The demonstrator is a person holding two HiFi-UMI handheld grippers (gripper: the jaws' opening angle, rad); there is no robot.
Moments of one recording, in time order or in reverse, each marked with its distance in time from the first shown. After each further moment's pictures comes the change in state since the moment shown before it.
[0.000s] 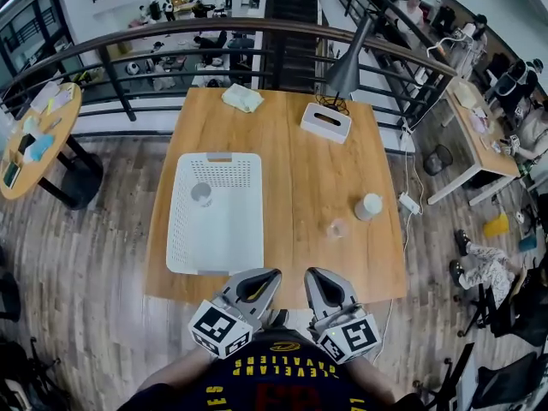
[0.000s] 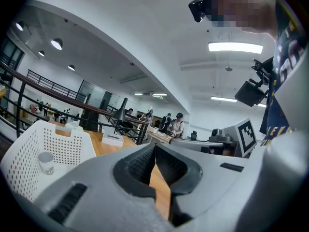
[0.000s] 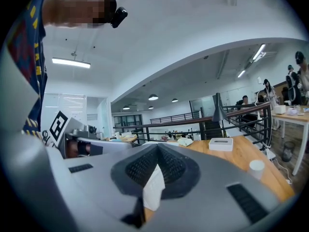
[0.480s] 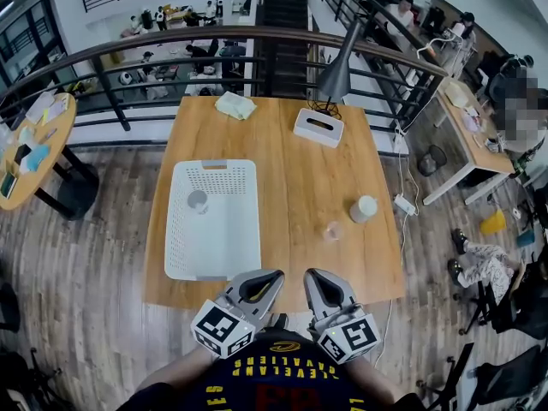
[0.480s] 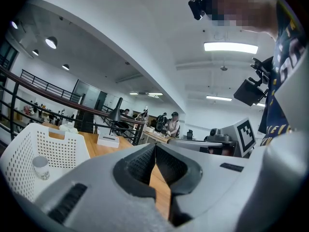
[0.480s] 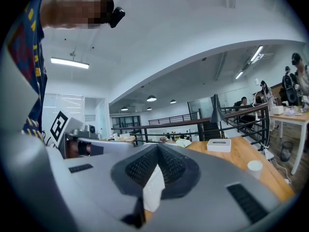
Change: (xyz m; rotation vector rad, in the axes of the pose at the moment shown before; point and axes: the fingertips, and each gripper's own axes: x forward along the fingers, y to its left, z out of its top) left arm 0.009 -0.005 0.003 0.028 0.008 -0.056; right arm -0.001 -0.004 0.002 0.005 -0.019 -0.026
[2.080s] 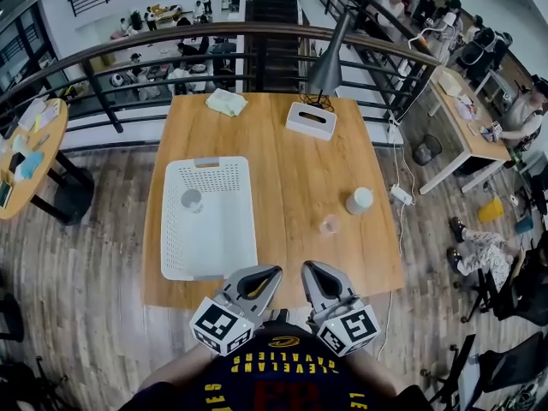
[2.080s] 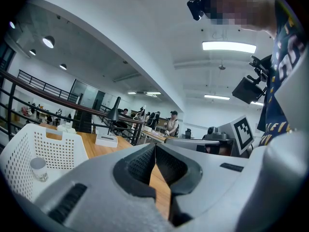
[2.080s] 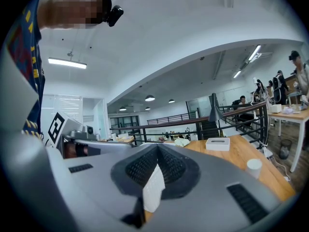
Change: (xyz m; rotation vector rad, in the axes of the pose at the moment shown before) left arm 0.003 -0.001 0.001 0.018 0.004 -0.022; right arm 0.004 -0.004 0.002 0.011 0.002 -0.015
